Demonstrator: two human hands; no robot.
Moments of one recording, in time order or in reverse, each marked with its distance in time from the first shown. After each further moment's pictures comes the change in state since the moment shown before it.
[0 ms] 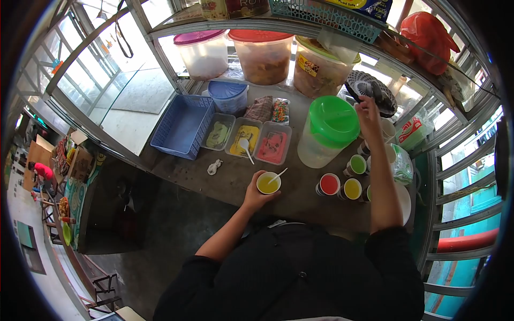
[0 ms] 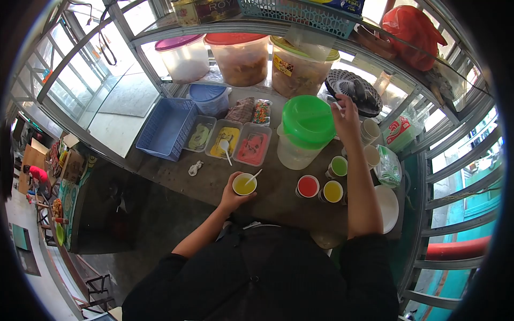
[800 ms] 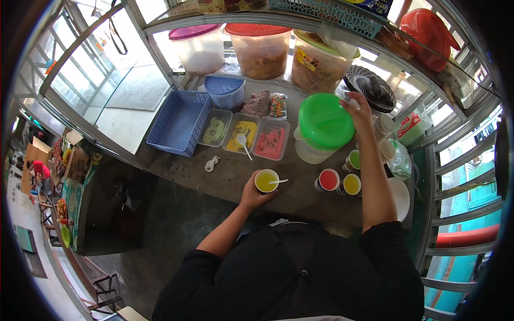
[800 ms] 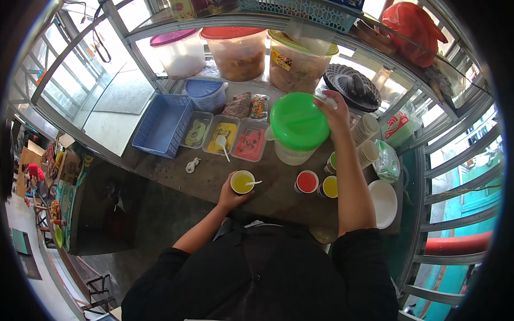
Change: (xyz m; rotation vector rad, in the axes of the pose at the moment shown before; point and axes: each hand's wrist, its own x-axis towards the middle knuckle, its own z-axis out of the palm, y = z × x) left_hand -0.003 -0.009 -0.008 0.187 -0.037 0.146; right_hand 0.001 0.003 0.032 0.354 -0.046 0.237
